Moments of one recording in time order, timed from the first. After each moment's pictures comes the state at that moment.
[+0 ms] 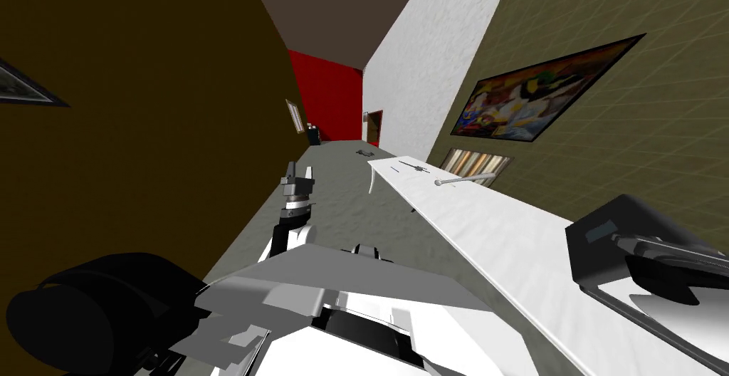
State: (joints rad) left arm 0.46 -0.04 0.07 -2.27 0.09 -0.56 0.15; right arm 0.27 -0.99 -0.55 -1.27 0.53 0.36 0.50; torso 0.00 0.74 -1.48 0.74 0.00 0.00
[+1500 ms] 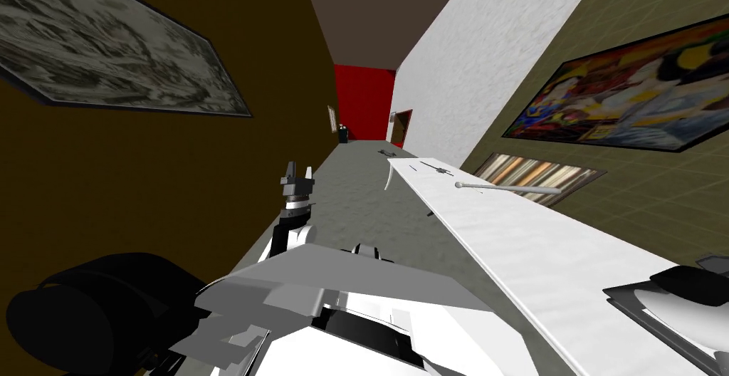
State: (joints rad) left arm 0.46 -0.04 0.07 -2.27 0.09 -0.56 0.15; right arm 0.03 -0.82 -0.87 -1.15 0.80 0.35 0.46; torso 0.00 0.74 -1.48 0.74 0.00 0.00
